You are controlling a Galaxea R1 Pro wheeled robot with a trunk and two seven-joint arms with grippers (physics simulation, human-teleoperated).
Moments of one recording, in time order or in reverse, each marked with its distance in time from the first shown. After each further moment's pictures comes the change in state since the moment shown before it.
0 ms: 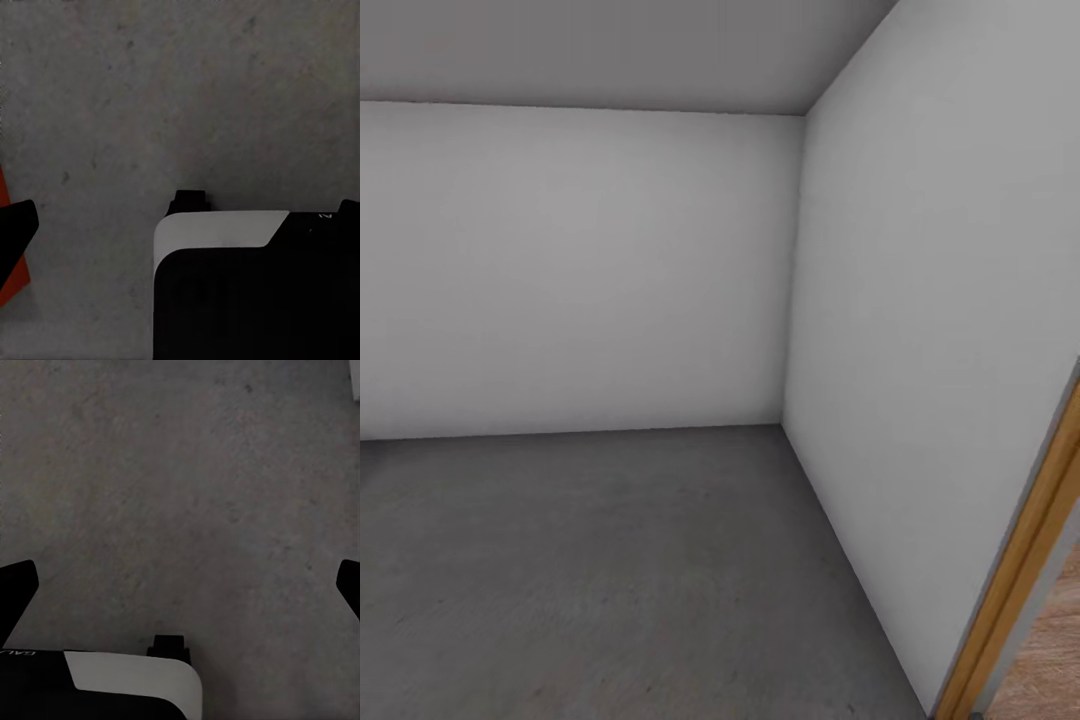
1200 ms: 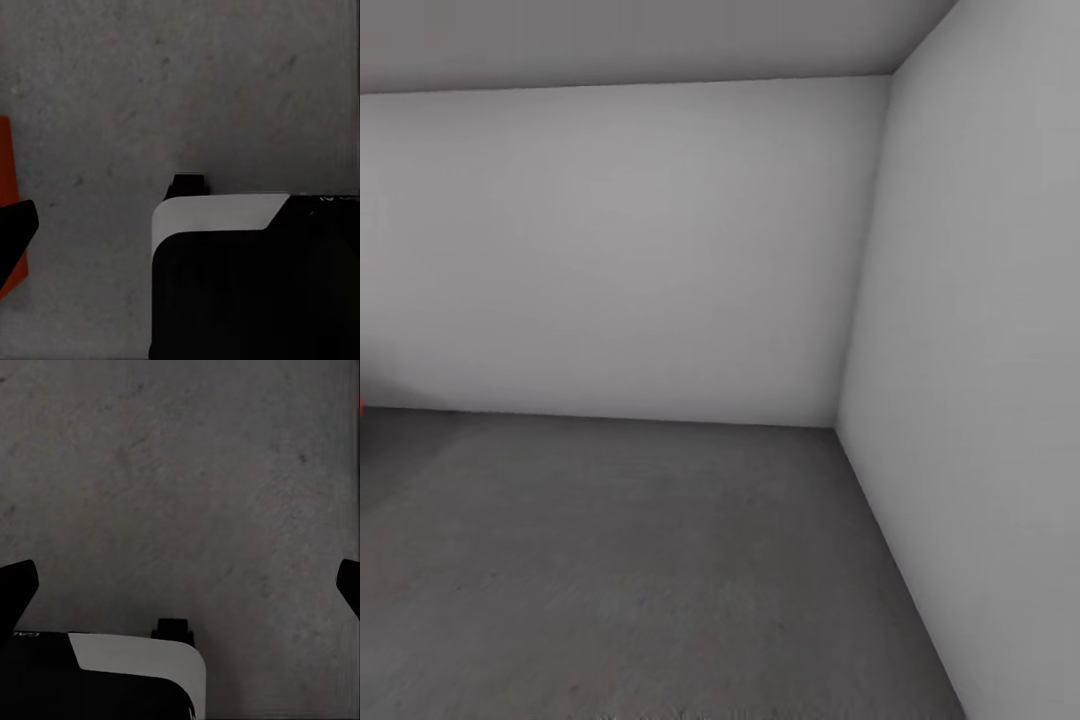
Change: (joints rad) left arm 0.000 -0.002 -0.001 0.000 0.000 0.000 0.000; right arm 0.000 0.002 0.000 0.002 0.001 -0.001 0.005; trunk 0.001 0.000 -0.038
